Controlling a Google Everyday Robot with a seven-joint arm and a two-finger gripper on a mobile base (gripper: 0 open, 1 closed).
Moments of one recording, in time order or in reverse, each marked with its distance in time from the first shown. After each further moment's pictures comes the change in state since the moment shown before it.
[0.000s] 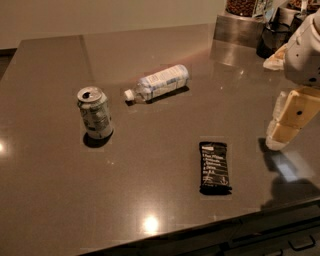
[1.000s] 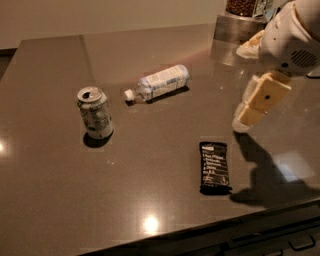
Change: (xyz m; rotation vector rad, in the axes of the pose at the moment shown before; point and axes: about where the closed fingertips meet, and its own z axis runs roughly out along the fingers) arm -0.056 -0.016 0.003 0.002 -0.216 -0.009
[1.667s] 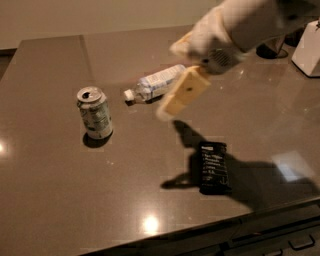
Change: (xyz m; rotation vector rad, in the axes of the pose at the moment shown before) arm -0.127 0.005 0.060 -0.101 -0.307 -0.030
